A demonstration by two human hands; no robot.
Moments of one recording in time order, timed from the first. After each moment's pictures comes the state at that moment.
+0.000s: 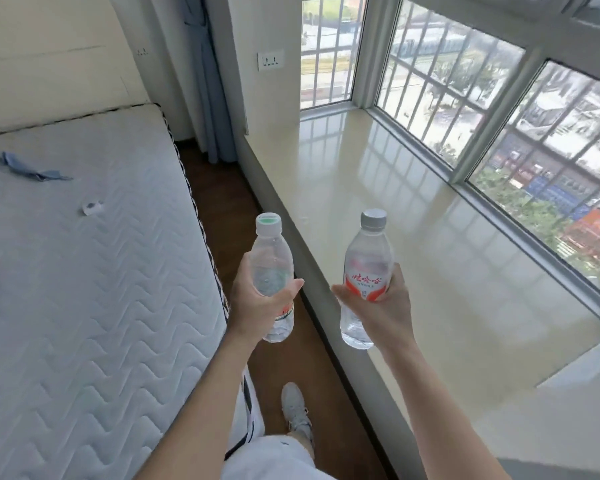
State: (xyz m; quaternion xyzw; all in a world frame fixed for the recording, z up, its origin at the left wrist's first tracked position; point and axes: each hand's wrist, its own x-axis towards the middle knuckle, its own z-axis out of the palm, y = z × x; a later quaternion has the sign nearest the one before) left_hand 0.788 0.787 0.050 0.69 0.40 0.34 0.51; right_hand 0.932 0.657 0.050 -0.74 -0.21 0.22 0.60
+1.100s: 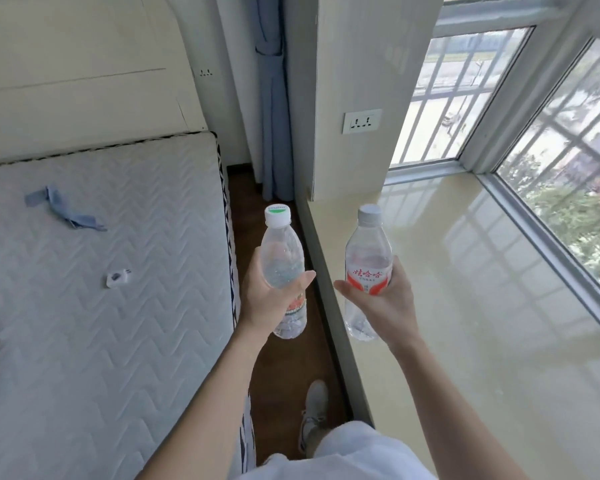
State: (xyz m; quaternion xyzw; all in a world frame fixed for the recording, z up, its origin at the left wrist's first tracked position) left_hand 1.005 1.283 0.057 0.62 0.49 0.36 0.50; right_hand 1.169 1.194 0.042 -0.70 -0.32 0.30 0.56
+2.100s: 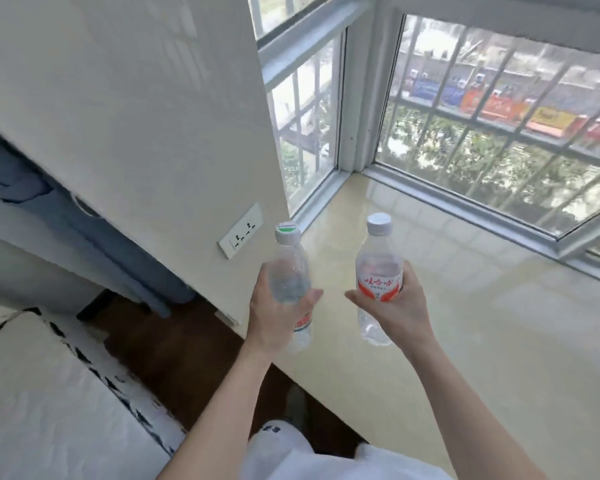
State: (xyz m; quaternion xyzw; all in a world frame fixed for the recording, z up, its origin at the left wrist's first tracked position) left_hand 1.315 1.612 0.032 0.73 0.25 0.12 0.62; right_hand 1.394 1.427 0.025 -0.77 0.00 0.13 0.62
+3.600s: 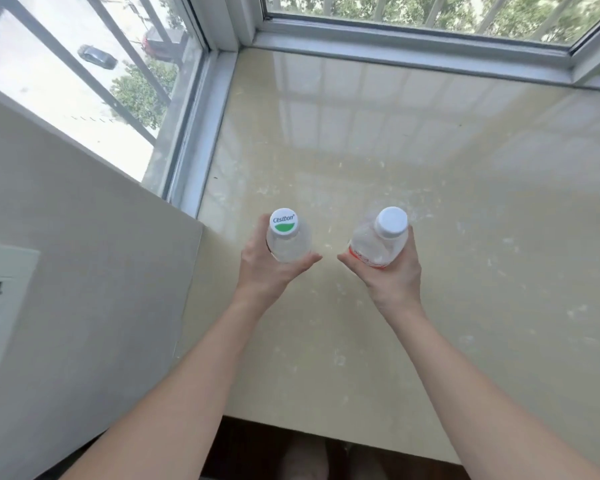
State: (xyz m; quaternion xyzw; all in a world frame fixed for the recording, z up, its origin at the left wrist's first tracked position) left_hand 1.517 1.630 -0.248 0.83 0.10 -0.10 0.54; right_hand 1.484 1.441 -0.258 -0.76 0.25 0.00 0.60
